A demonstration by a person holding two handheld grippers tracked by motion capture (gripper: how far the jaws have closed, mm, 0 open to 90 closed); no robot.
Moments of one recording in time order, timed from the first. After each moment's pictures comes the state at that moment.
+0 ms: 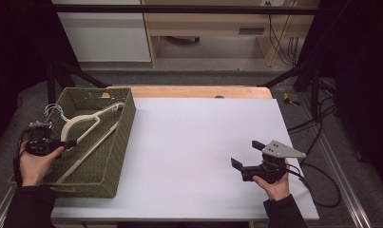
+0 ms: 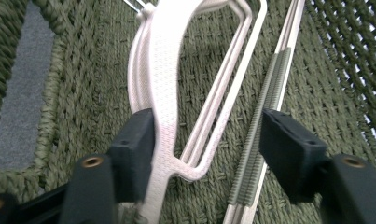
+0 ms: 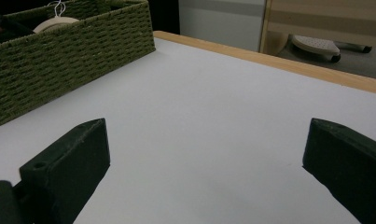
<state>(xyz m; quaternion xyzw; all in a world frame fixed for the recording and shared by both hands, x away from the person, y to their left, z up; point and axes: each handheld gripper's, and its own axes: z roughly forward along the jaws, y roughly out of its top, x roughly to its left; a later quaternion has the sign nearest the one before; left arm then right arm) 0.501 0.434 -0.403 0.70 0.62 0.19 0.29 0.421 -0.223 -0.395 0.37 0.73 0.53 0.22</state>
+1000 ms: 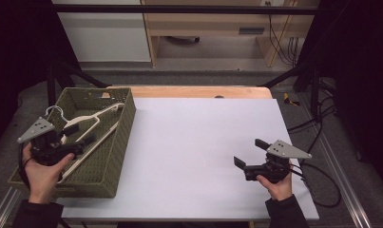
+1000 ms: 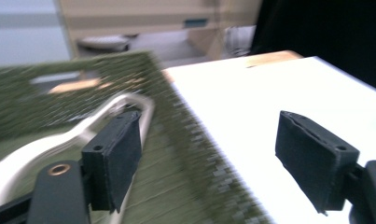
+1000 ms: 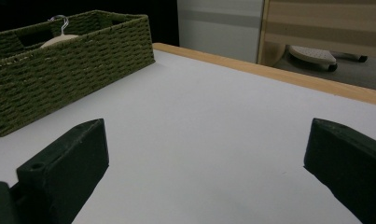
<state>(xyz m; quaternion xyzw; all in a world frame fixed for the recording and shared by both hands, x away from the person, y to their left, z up) 0.433 0.338 -0.333 0.70 0.42 0.25 0.52 0.418 -0.230 -0.389 0.37 0.72 0.54 0.23</state>
